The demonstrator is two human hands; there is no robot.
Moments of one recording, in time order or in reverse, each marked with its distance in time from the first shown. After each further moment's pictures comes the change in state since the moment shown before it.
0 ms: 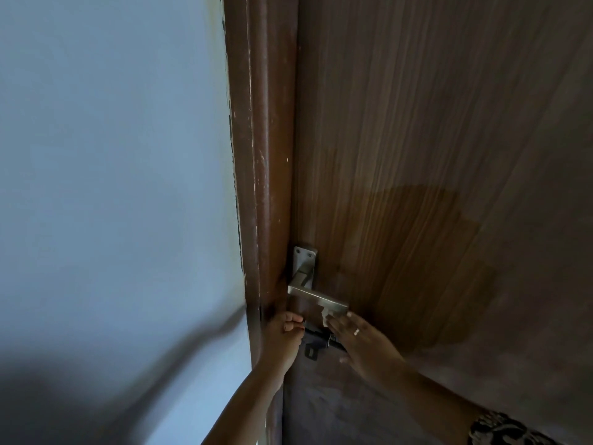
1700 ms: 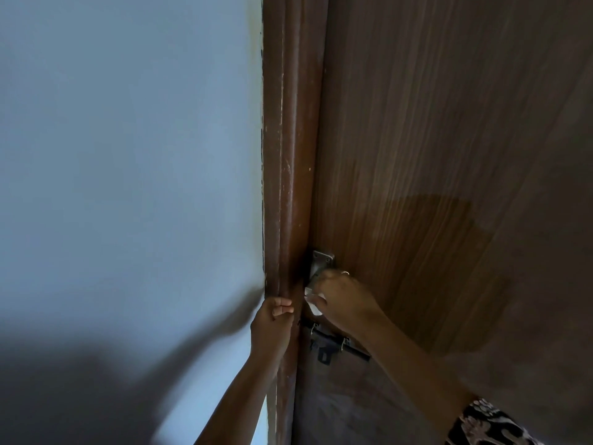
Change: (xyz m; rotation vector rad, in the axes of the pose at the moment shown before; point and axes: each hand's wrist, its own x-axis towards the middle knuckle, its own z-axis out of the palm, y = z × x) left_hand -0.016 0.026 -0.037 -0.137 0.244 0.061; right_hand 0.052 0.024 -0.131 0.725 0.309 0.226
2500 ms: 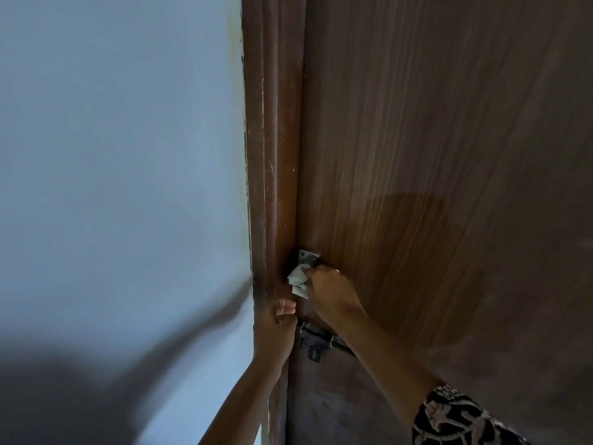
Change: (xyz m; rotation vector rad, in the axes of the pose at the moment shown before) left_hand -0.025 0.005 0.019 0.086 0.020 0.074; right_hand 0.006 0.005 0.011 0.104 0.101 0.174
